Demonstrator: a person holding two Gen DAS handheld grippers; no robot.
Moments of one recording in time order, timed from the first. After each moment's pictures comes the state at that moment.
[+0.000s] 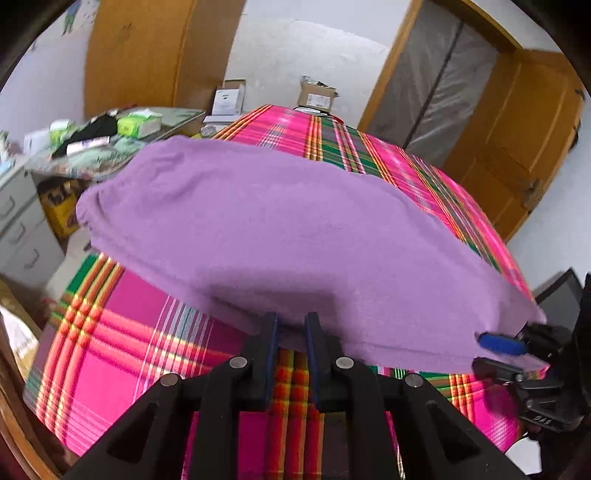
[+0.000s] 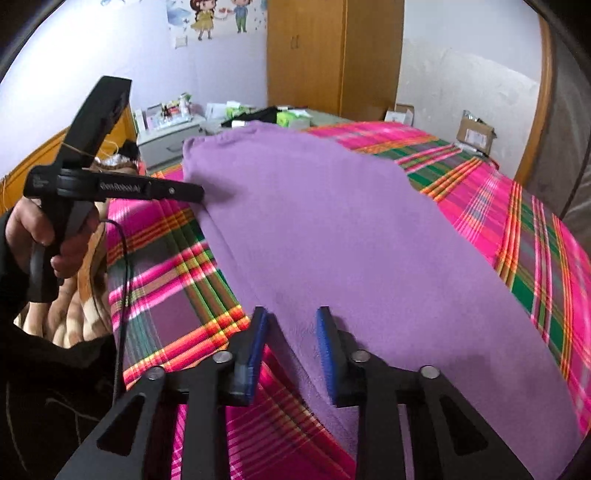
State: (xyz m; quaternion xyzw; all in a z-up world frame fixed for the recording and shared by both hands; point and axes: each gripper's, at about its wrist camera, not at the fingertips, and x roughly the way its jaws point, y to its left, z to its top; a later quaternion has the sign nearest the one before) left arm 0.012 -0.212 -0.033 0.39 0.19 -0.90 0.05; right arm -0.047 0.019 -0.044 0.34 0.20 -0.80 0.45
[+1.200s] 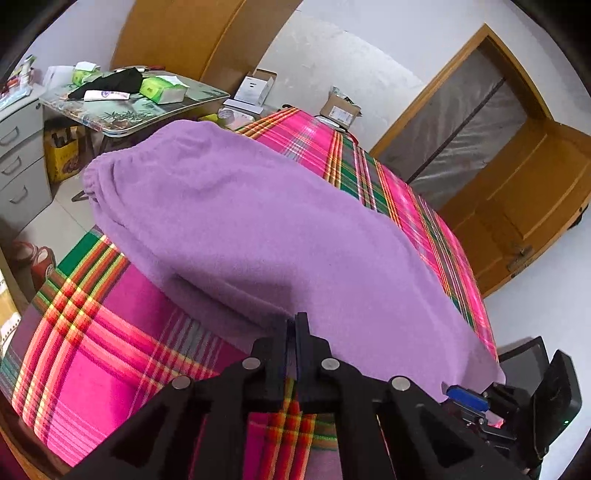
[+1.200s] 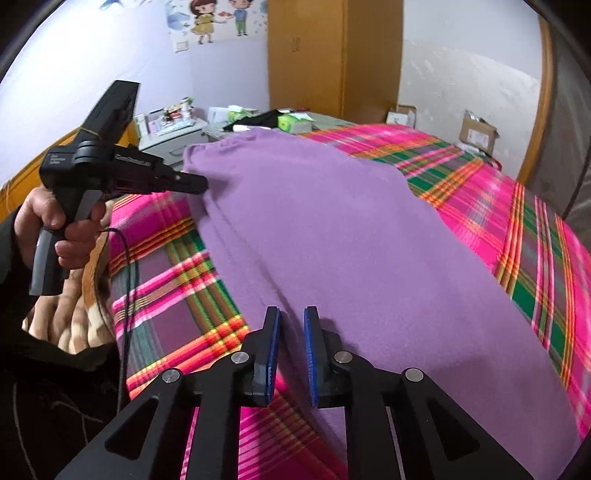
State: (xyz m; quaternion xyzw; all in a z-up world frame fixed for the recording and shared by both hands) left arm 0.000 -0.254 -0.034 0.37 0.32 -0.87 0.05; right arm -0.055 0.023 -0.042 0.35 0.19 -0.80 0.45
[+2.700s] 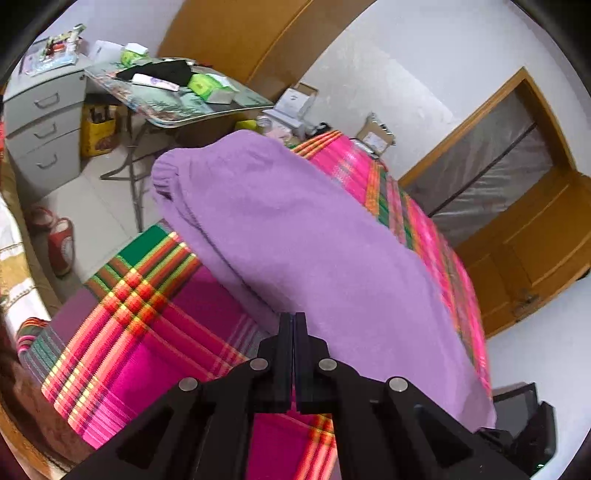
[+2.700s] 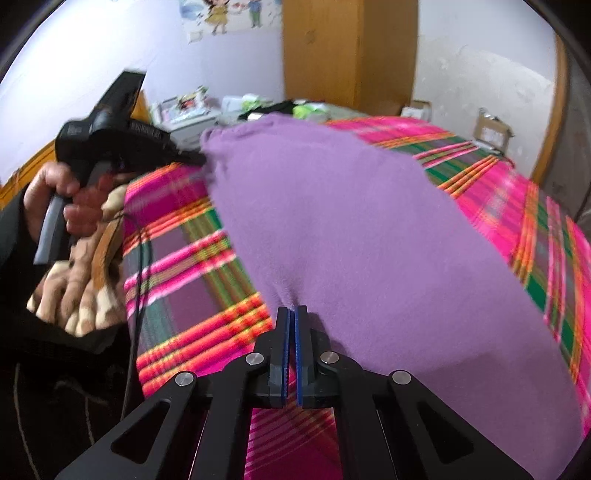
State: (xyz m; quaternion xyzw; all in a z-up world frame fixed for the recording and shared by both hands) left arm 0.032 -0.278 -0.031 0.34 0.37 -0.86 0.10; right arm -0.043 0.022 -0.047 0.35 0.21 -0.78 0.48
